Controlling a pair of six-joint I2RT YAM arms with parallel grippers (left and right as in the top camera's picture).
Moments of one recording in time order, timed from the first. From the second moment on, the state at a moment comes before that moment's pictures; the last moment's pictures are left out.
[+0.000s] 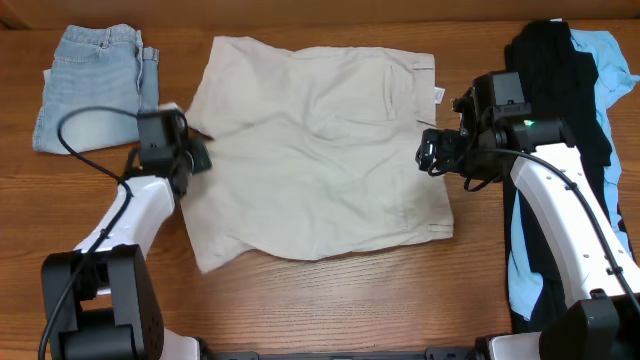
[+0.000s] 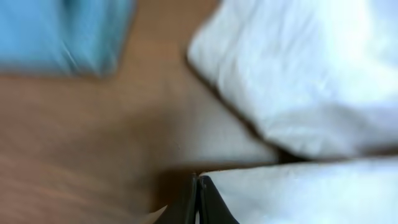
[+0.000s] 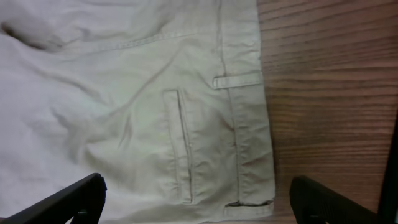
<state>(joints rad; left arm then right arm) 0.09 1.67 0.94 -0.16 -0.06 -0.21 0.12 1.56 1.34 -1.02 -0.17 0.25</state>
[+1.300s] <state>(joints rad) -0.08 1.52 1.11 -1.13 0.01 -0.48 0.36 1.57 0.90 -0.79 -0.27 0.48</state>
